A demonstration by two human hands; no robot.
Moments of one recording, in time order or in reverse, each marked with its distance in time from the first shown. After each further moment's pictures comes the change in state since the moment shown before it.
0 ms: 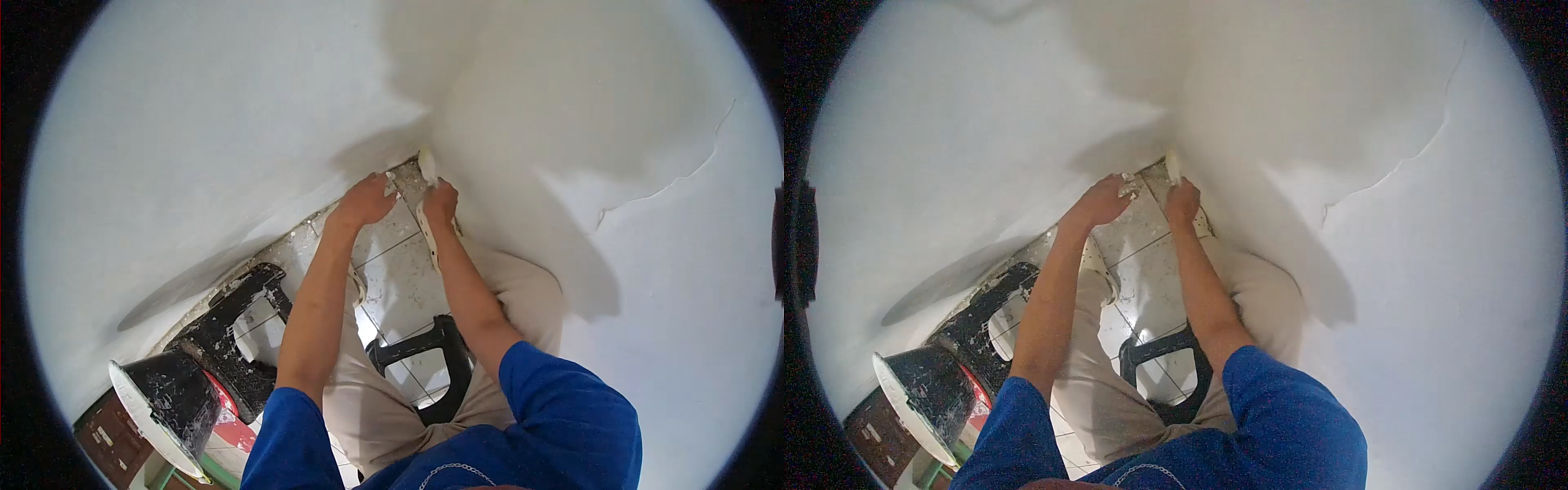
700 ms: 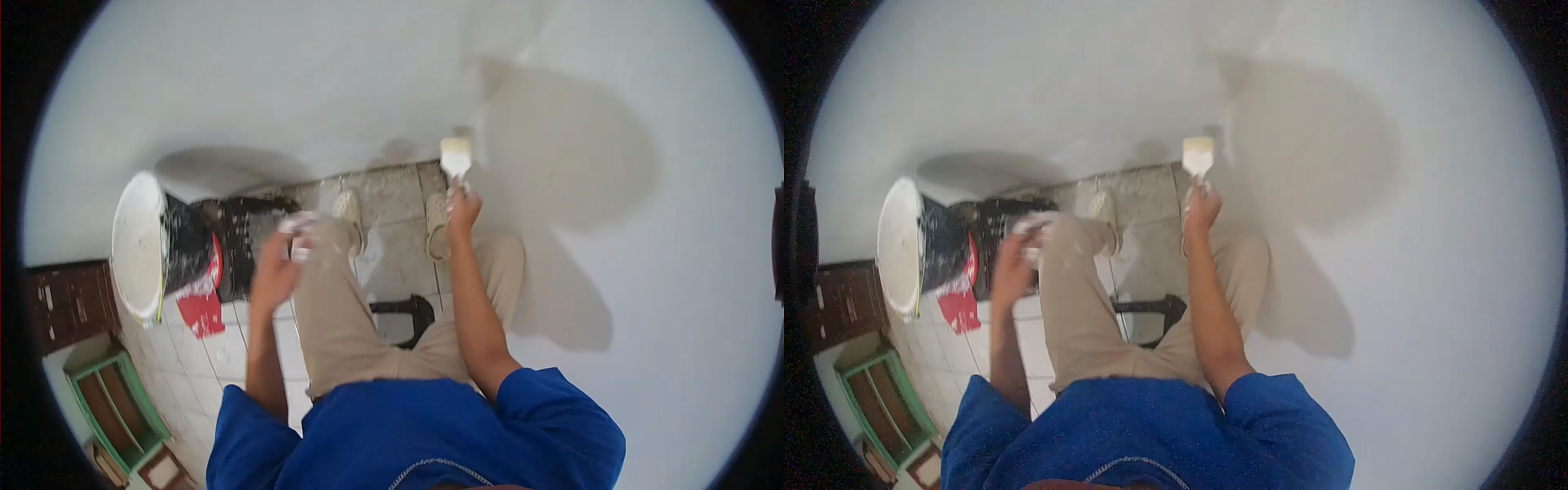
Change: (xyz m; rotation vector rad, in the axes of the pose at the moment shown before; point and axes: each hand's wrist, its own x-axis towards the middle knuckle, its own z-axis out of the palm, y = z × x) left_hand -0.388 0.103 -0.069 -0.562 0.705 -0.015; right_hand -0.131 -0.068 -0.163 0.846 -0.128 0.062
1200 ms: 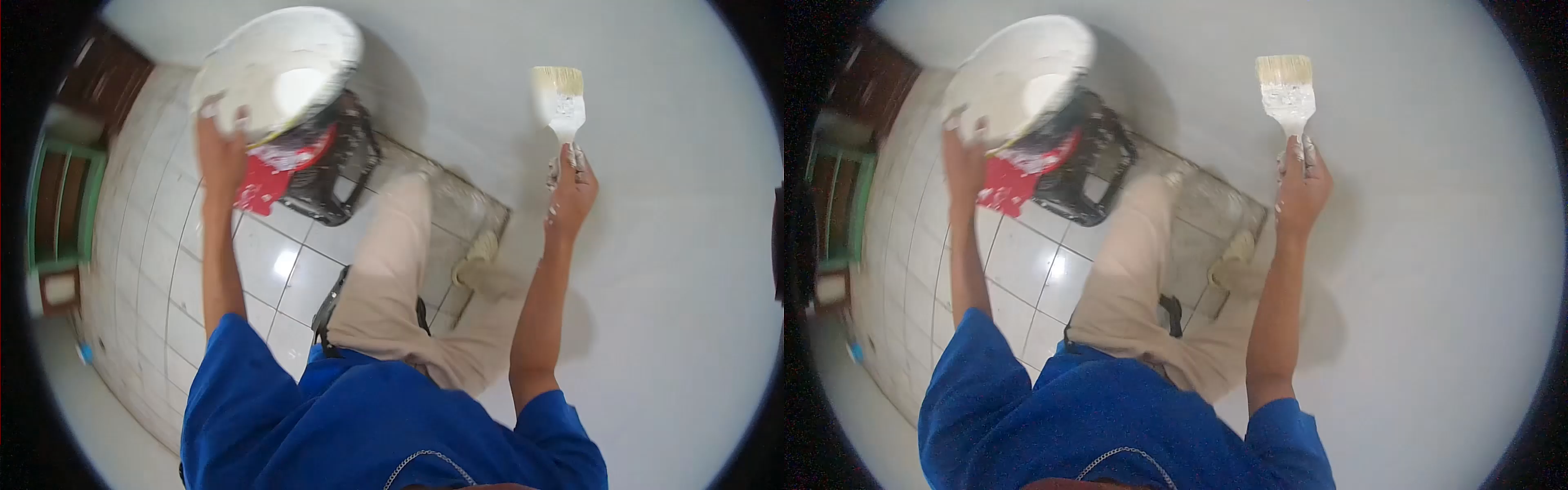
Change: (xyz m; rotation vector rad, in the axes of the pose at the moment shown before) left_hand -0.144 -0.069 -0.226 0.889 1.059 -0.136; right_hand -0.171 -0.215 0.148 -0.140 -0.650 -0.474
